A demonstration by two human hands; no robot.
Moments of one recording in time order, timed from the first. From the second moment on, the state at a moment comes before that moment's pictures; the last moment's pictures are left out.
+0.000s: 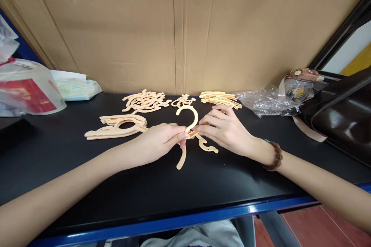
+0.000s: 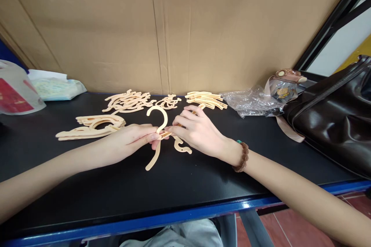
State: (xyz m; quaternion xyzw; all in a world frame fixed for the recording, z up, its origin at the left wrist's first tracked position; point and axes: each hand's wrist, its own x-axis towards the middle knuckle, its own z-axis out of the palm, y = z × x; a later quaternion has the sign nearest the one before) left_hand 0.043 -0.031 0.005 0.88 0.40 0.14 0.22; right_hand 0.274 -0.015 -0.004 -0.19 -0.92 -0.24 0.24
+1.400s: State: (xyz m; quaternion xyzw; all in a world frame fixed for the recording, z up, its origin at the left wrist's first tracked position) left_hand 0.036 -0.024 0.012 0.85 0.49 0.20 -0.01; right_hand 0.280 0.002 -0.016 -0.46 -0.78 0.14 0.41
